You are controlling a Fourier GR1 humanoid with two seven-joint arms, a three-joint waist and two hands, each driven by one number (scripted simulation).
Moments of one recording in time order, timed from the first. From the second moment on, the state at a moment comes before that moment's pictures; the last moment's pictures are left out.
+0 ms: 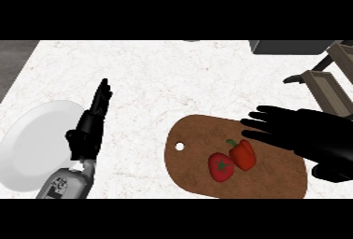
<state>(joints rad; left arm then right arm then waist) -0.19 0.23 -0.27 -1.50 0.06 0.37 0.01 -0.33 -0.77 0.31 -1.87 0.78 0.63 -0.45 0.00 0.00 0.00</state>
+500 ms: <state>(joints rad) -0.17 0.19 -0.24 -1.52 0.01 0.34 0.02 -0.35 -0.72 0.33 -1.69 0.86 0.57 -0.53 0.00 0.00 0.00</state>
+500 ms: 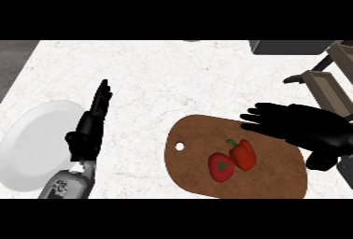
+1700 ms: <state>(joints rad) -0.14 0.14 -0.19 -1.57 -0.06 0.29 0.06 -0.36 -0.57 0.42 -1.59 0.98 0.58 -0.52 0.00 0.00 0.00</state>
